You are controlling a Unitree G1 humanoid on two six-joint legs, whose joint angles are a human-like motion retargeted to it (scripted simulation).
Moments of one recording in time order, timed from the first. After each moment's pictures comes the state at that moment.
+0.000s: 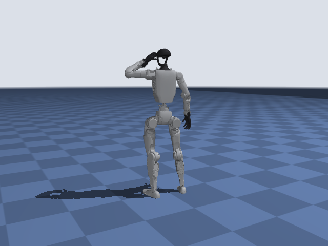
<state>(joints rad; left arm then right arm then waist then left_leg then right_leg) -1.14 1.31 -0.39 -0.62 -0.08 -0.51 0.48 0.18 -0.40 0.31 1.07 0.22 -0.05 -0.10 0.05 -0.04 -0.04 0.08 0.05 0.36 0.00 -0.20 -0.19 0.02 -0.18 -0.25 0.06 -0.05 0.24</state>
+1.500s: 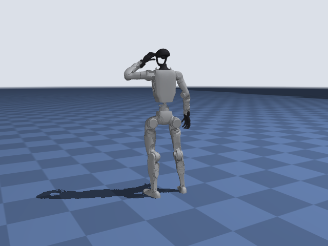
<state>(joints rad) -1.00 1.32 -0.25 -0.60 -0.06 -0.49 0.47 0.17 -0.38 0.32 1.06 0.19 -0.05 -0.07 0.06 -0.06 -0.03 0.08 0.05 0.36 0.00 -0.20 -0.19 0.01 -0.18 -0.25 0.06 -0.05 0.24</state>
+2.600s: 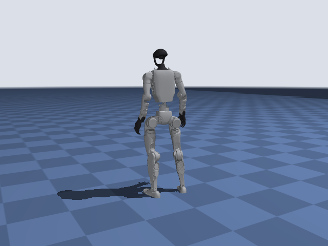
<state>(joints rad) 0.19 0.21 -0.17 1.06 -0.27 -0.21 0.19 0.03 -0.31 0.29 1.09 0.11 -0.11 -0.18 0.08 -0.09 0.01 0.08 0.04 0.38 -0.01 -0.20 -0.17 0.00 -0.19 -0.22 0.06 -0.06 0.26</state>
